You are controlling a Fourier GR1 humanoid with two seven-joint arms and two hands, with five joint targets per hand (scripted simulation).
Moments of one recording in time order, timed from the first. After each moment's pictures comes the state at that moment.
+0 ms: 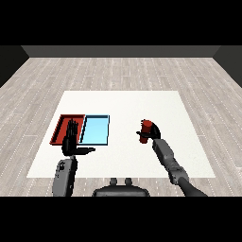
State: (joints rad) left arm -0.02 0.05 0.07 -1.60 0.10 -0.06 -0.42; right arm -0.68 -0.11 -0.20 -0.35 -0.11 0.12 -0.60
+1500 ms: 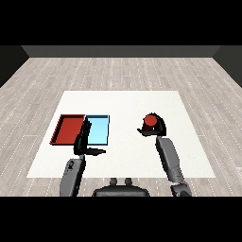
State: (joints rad) left arm -0.04 0.00 -0.08 -1.62 0.04 -0.02 -0.33; right arm -0.43 -0.09 -0.05 -1.16 -0.10 0.01 -0.34
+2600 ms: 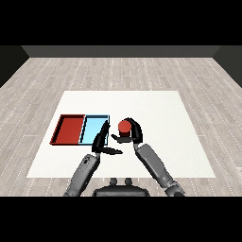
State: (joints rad) left arm -0.17 0.00 -0.35 -1.42 0.13 0.18 -0.27; right arm -0.42 0.00 0.43 -1.33 -0.20 -0.48 -0.28
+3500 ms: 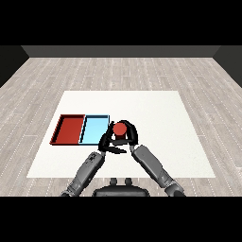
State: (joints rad) left arm -0.27 0.00 -0.44 -1.24 0.26 0.22 -0.35; right arm -0.44 0.00 0.52 -1.32 -0.26 -0.53 -0.30
